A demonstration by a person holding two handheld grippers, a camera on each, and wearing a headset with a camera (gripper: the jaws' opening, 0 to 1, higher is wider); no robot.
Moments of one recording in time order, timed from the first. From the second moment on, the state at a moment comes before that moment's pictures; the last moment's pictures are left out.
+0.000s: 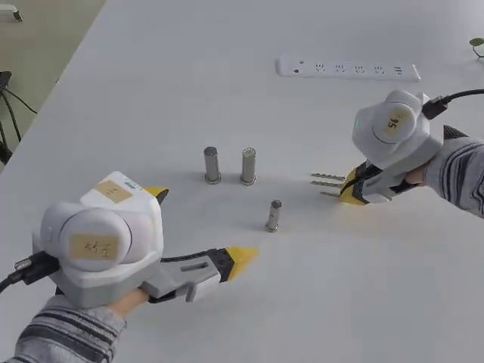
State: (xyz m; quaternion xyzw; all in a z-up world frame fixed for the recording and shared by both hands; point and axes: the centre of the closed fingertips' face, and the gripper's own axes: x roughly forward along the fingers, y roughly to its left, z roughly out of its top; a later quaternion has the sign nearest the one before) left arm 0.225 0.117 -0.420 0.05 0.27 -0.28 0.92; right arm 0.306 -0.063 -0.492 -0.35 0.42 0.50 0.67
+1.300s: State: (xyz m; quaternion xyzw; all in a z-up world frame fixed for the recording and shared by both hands) left arm 0.222 0.081 -0.402 -0.02 0.27 -0.33 0.90; right arm 0.256 -0.005 -0.416 -0.43 0.21 0.56 0.68
